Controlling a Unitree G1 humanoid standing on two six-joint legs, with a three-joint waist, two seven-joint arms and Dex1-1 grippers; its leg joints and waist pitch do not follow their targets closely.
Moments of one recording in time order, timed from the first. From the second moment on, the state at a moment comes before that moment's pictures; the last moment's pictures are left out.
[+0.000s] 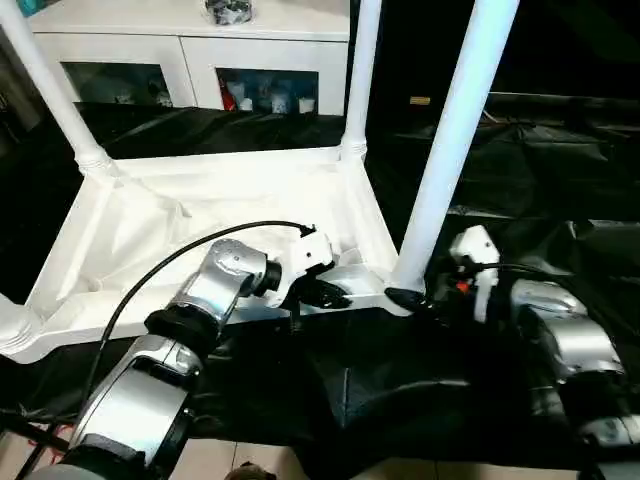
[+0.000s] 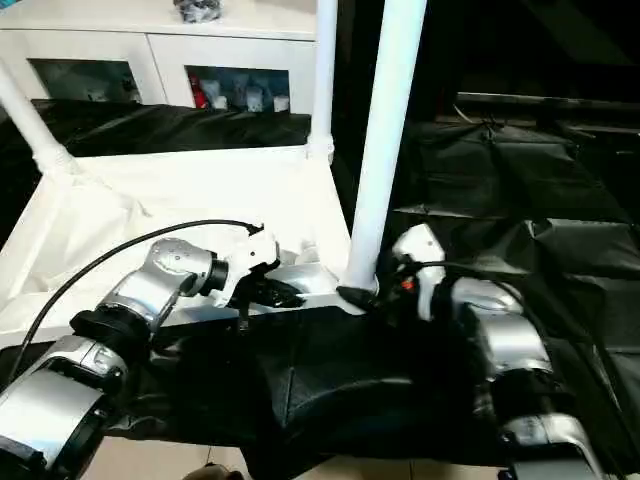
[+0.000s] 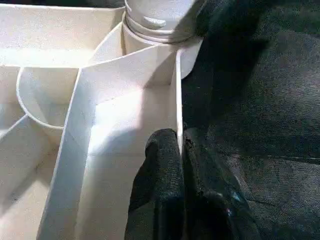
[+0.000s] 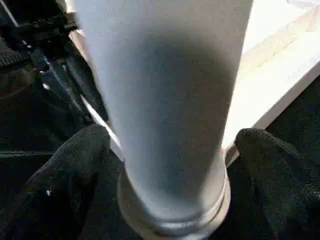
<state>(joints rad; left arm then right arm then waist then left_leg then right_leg) -0.78 0.22 -0.28 0.89 0.09 0.02 -1.22 -0.48 -0.40 0.05 0.60 0.17 0.10 1.07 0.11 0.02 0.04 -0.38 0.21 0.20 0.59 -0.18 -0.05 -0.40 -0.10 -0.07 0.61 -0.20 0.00</state>
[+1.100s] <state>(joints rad) -0.79 0.13 -0.23 0.94 0.11 0.10 -0.92 -0.60 -0.14 -0.04 0.84 0.12 0.04 0.49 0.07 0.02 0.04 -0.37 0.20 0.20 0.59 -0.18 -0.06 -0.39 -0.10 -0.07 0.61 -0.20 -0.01</state>
